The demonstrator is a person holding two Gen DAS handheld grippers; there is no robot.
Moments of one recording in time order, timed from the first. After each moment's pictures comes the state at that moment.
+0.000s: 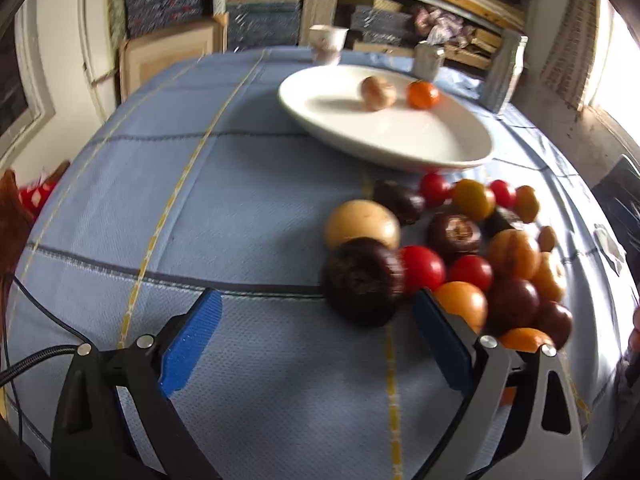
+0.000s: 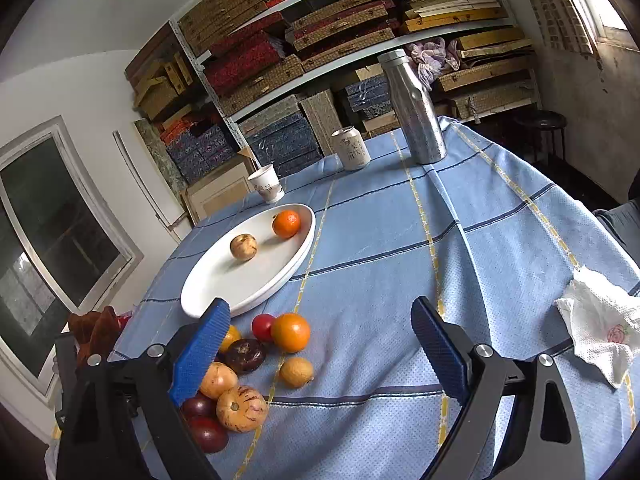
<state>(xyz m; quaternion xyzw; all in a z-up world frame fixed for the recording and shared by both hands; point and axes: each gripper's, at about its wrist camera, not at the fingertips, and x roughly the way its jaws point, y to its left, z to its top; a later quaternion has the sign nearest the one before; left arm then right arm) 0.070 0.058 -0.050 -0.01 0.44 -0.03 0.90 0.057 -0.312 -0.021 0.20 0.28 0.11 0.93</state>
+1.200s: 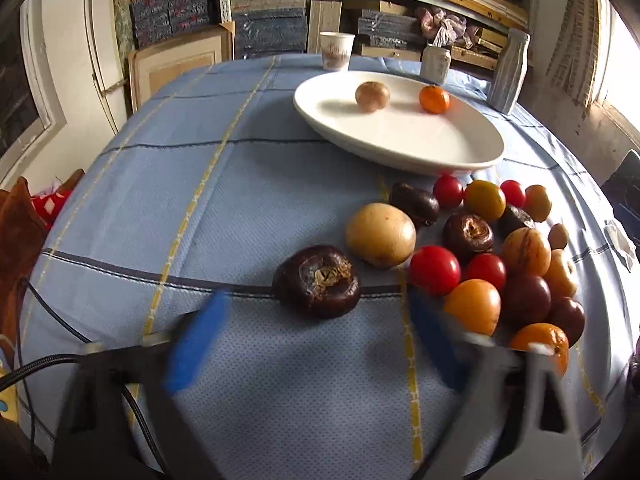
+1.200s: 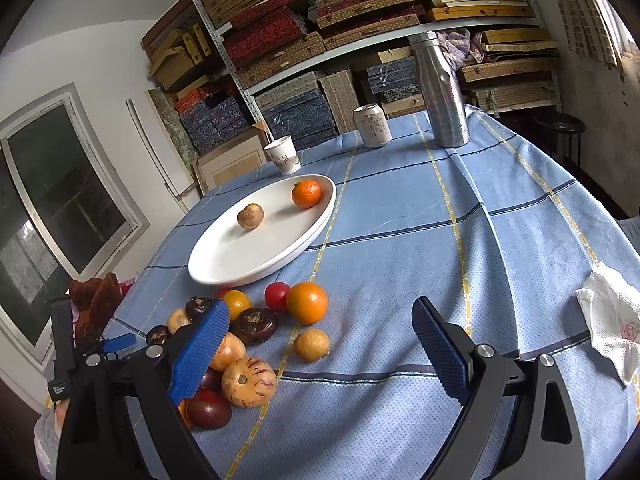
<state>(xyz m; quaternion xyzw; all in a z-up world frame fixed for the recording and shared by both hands) 0.065 0.057 -0.046 0.01 0.43 -0.02 0.90 0.055 -0.292 -0.027 0.16 0.31 0.15 0.93</state>
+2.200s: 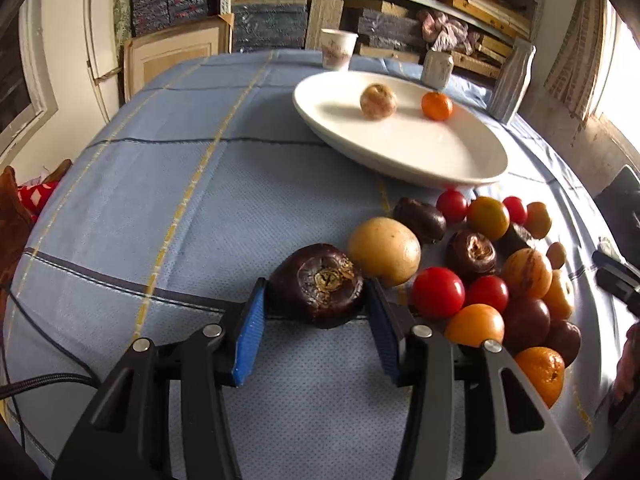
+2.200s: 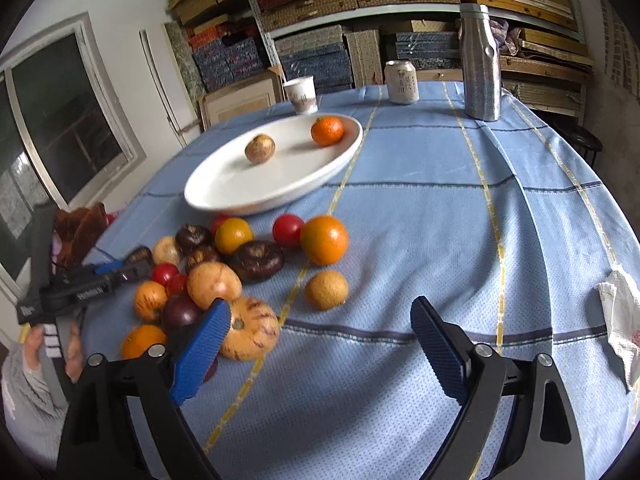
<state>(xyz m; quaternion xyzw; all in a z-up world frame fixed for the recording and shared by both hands) 0.083 0.067 -0.048 -0.02 0.42 -0.03 0.91 0.058 -0.249 -0.052 0.06 0.38 0.16 0.91</state>
